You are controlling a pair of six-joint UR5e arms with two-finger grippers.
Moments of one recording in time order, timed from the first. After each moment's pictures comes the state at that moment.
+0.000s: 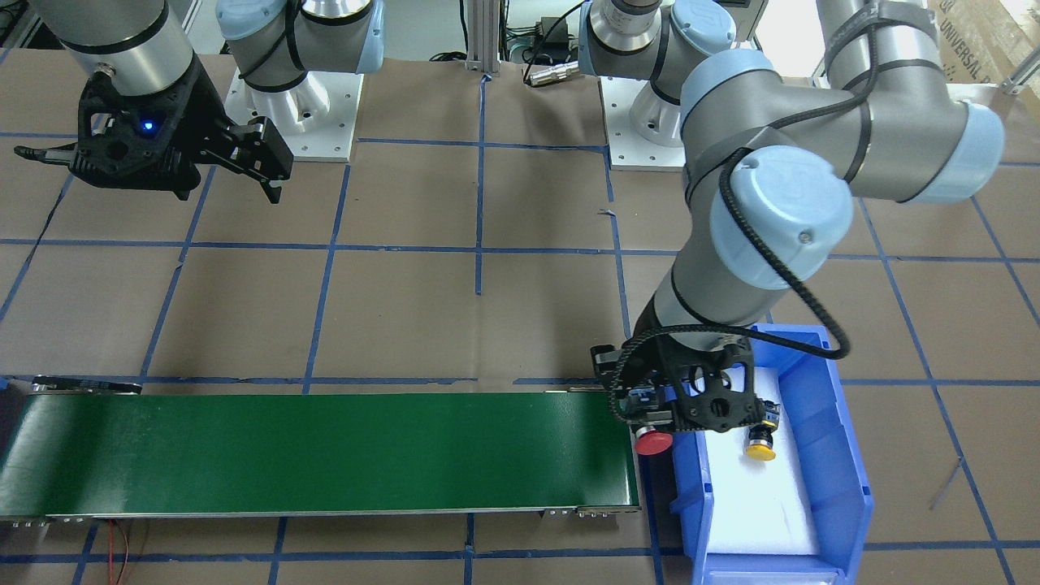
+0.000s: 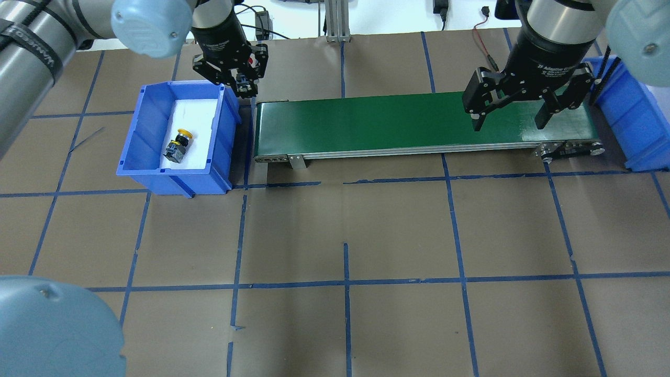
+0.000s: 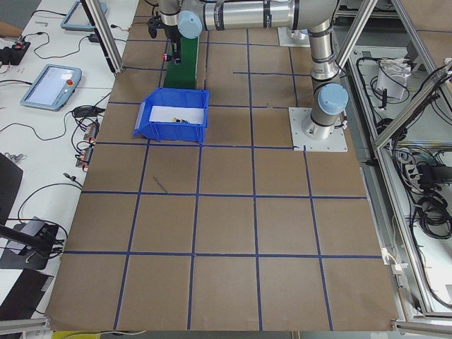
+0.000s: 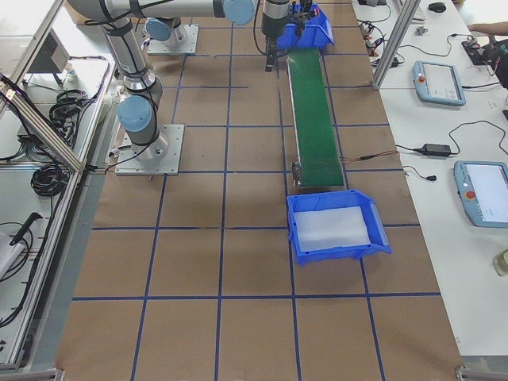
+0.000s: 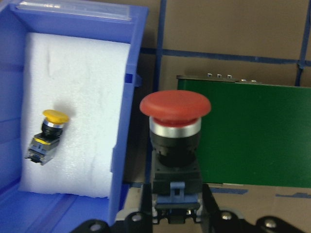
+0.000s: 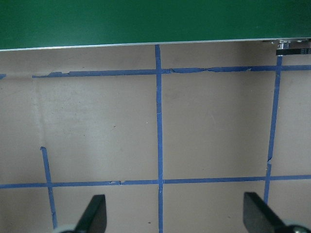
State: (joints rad) left arm -1.67 -2.01 -1.28 -1.43 1.52 -0.21; right arm 1.55 -1.57 1.54 -1.48 -1.58 0.00
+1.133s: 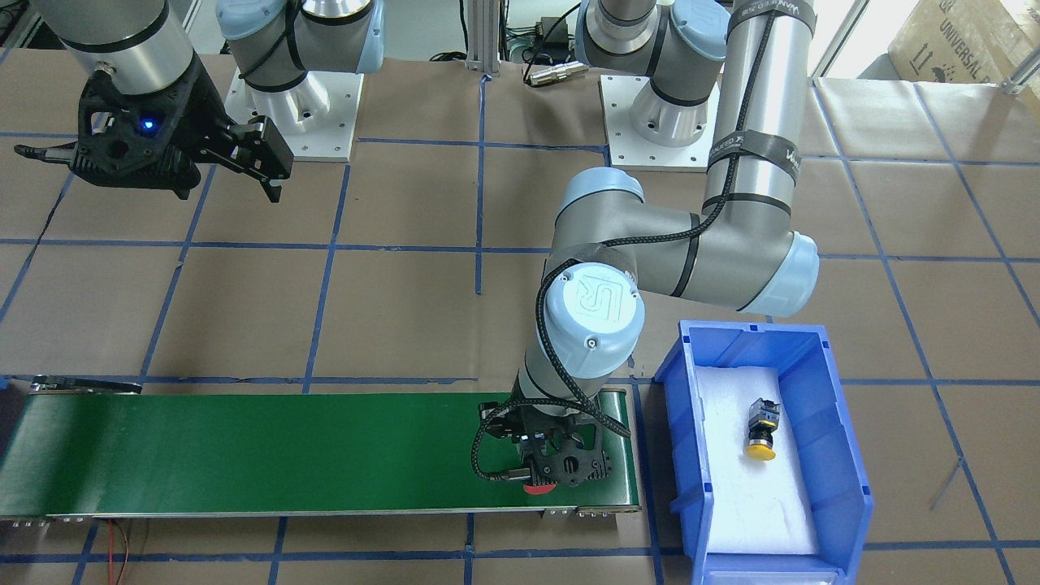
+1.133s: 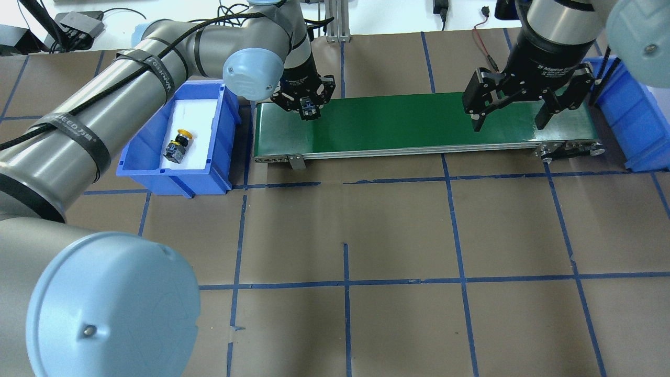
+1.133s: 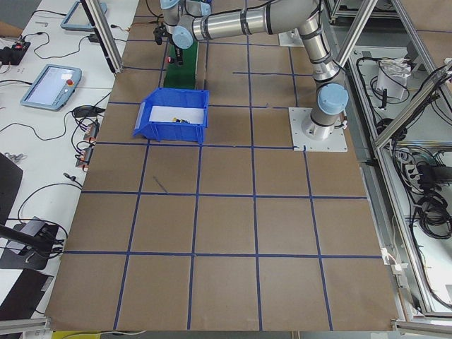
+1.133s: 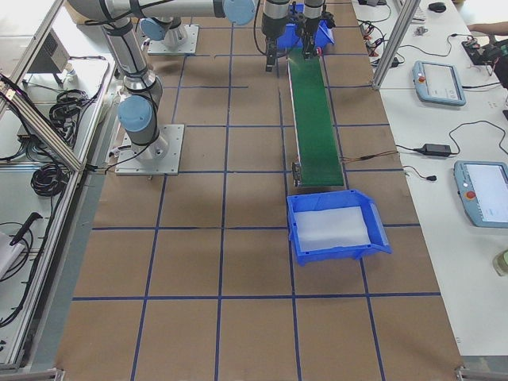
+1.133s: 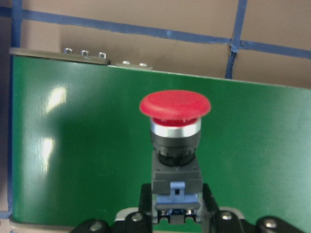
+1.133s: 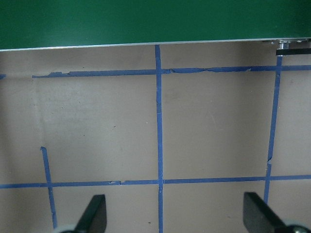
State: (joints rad) left arm -1.79 -2.18 -1.29 -1.23 1.50 -0.36; right arm 1.55 -1.57 1.54 -1.48 -1.58 0.00
